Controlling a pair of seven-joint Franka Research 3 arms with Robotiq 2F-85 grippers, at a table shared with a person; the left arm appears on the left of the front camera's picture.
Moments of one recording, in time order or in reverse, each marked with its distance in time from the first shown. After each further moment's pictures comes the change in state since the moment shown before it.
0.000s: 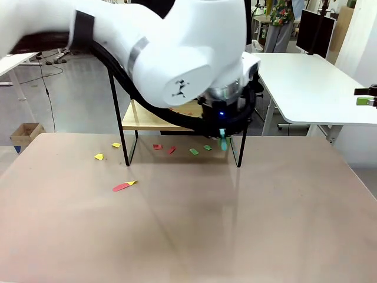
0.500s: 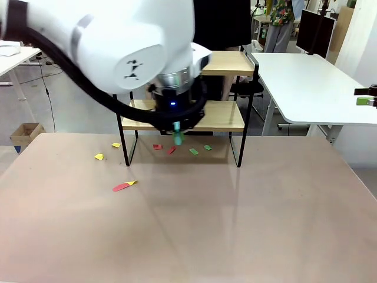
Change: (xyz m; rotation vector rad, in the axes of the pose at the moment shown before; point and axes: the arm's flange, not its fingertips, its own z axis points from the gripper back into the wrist) left arm 0.013 0.092 0.024 0.138 0.020 0.045; right arm 0.000 0.000 0.000 0.000 0.000 0.000
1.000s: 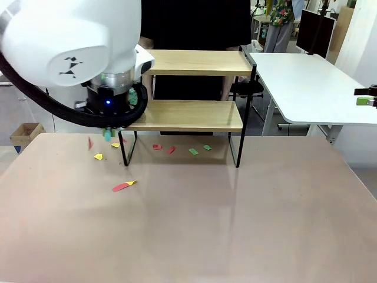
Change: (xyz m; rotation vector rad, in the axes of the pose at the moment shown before) left arm -0.011 0.101 0.029 0.332 -0.072 0.044; right arm 0.000 0.000 0.000 0.000 0.000 0.000
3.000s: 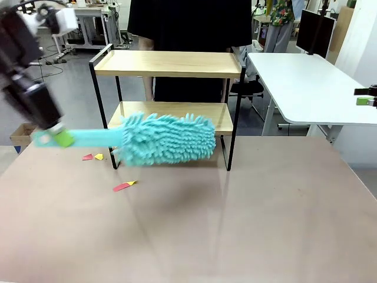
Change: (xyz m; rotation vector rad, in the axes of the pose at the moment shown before) left arm -0.041 0.165 0.077 -0.798 0.267 -0.756; right arm 0.000 0.000 0.000 0.000 0.000 0.000
